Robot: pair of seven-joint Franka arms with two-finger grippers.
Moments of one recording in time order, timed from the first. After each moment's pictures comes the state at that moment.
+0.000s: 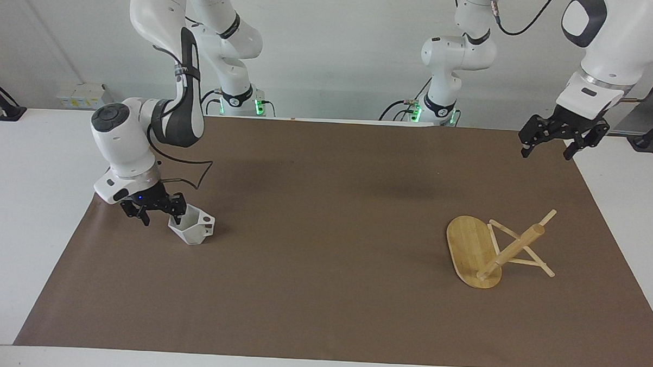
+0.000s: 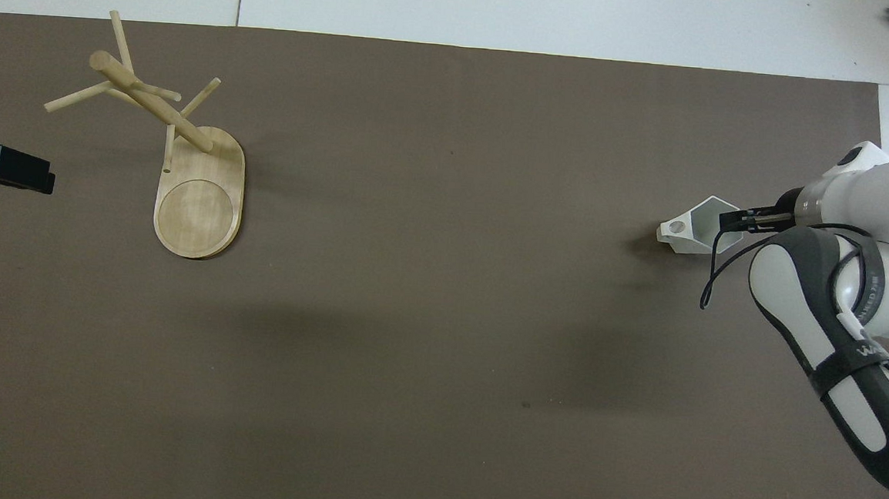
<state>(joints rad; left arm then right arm) -0.07 -0.02 0.04 -1.61 0.03 1.65 0.08 -0.08 0.25 -0.03 -1.95 -0.01 2.34 -0.21</state>
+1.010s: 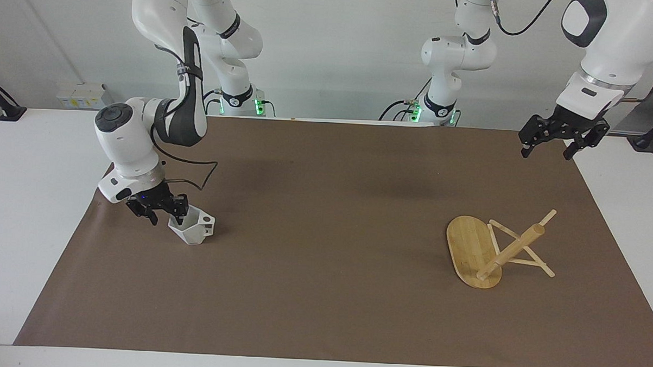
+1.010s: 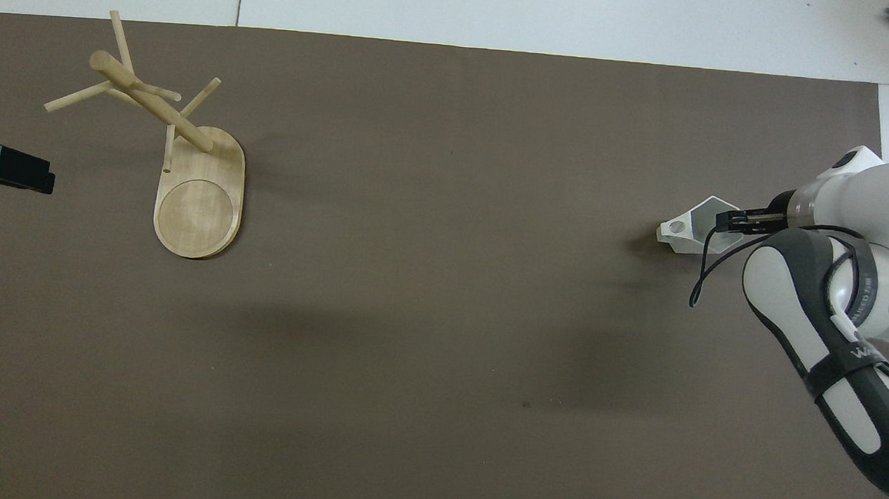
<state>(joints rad) -0.07 -0.02 0.04 -1.61 0.03 1.65 0.08 -0.07 0.24 -0.02 -1.96 0.01 2.33 -0.14</state>
